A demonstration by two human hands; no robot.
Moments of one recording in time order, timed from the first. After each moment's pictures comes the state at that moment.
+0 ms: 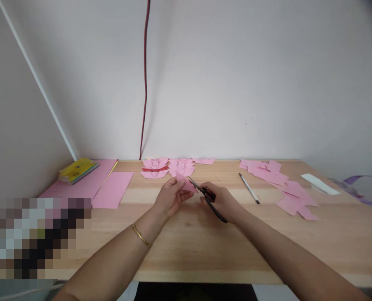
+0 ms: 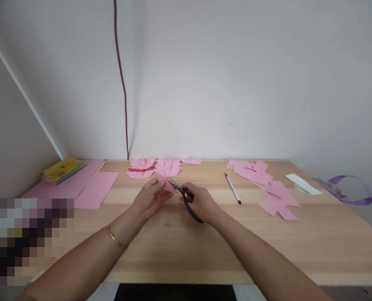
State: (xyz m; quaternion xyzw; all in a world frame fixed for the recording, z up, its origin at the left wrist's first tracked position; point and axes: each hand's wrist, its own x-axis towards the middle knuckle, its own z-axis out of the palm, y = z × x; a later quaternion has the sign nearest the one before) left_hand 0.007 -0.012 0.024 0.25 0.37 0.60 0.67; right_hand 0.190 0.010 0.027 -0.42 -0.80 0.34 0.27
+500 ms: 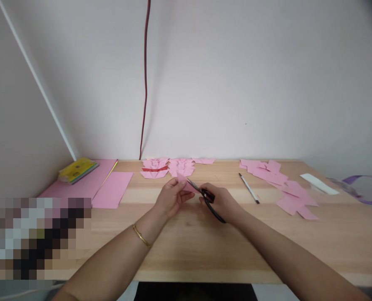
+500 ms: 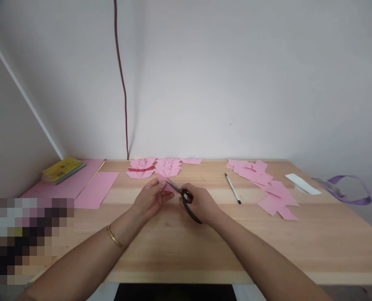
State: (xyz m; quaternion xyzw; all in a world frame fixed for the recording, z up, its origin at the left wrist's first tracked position) left_hand 0.008 -0.012 0.020 0.26 0.36 0.59 0.67; right_hand 0.189 0.008 0.025 -0.44 -0.81 0.30 0.25
